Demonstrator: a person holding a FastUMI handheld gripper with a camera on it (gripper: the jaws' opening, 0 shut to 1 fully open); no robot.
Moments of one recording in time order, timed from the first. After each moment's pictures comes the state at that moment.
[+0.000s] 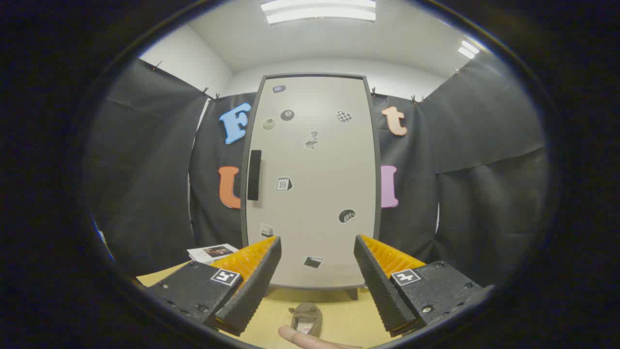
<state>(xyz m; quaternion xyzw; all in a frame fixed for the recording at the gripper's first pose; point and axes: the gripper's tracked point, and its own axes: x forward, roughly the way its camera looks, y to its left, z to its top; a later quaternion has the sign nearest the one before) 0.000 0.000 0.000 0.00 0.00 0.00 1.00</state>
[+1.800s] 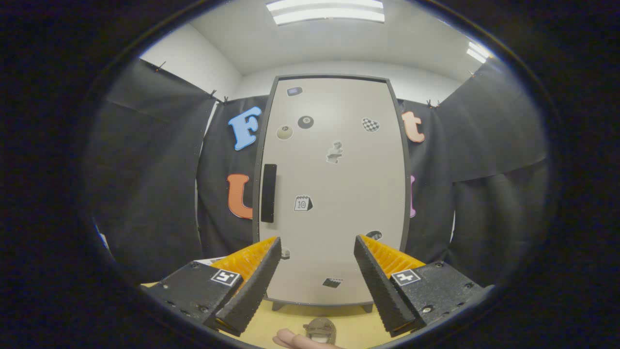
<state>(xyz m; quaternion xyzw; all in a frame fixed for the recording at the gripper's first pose) 0.068 0.052 0.040 -0.01 0.00 0.03 1.00</state>
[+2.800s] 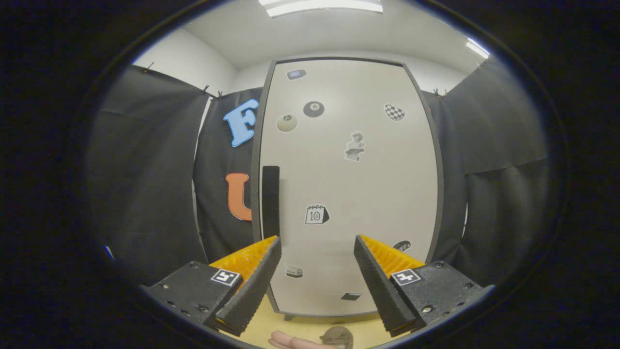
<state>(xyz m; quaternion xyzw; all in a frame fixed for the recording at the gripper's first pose) 0.143 0.084 0.059 0.02 0.02 0.04 1.00</state>
